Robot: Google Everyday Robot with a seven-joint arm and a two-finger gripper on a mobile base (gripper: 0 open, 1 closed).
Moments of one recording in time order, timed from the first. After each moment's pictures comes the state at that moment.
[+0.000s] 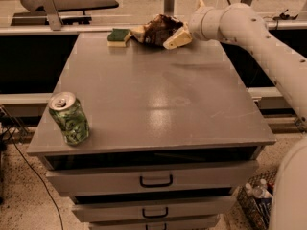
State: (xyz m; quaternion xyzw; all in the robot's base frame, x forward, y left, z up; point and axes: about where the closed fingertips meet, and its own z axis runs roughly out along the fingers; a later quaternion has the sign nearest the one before) arm 0.853 -0.112 0.947 -0.44 0.65 -0.04 0.61
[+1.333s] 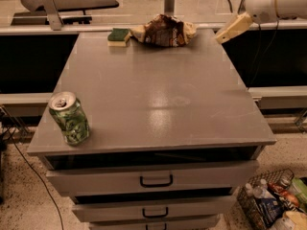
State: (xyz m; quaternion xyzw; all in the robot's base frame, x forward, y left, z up) arm 0.726 -0.209 1.026 -0.55 0.60 0.01 0.57
